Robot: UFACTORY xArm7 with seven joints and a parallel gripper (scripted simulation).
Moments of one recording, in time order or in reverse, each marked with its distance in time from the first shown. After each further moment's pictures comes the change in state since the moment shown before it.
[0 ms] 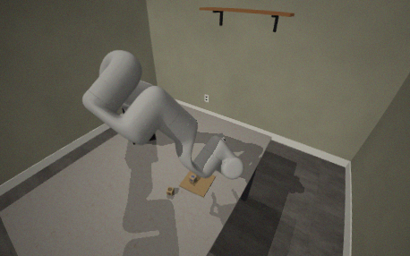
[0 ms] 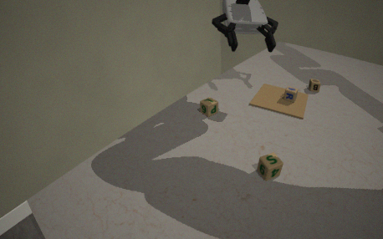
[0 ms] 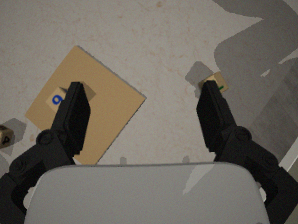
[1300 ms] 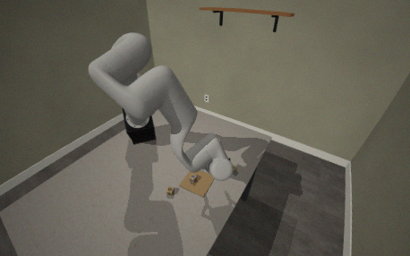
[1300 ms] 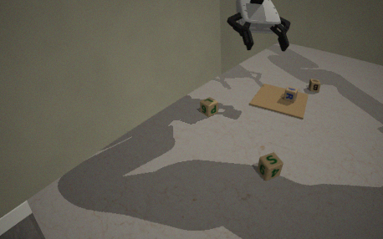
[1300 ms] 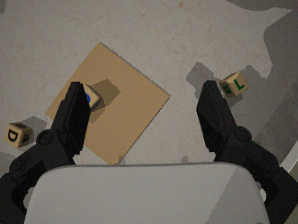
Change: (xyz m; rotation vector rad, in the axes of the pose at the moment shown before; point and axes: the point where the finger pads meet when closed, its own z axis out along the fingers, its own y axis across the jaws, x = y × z) arm 0.001 -0.037 -0.003 0.001 -0.008 -0.001
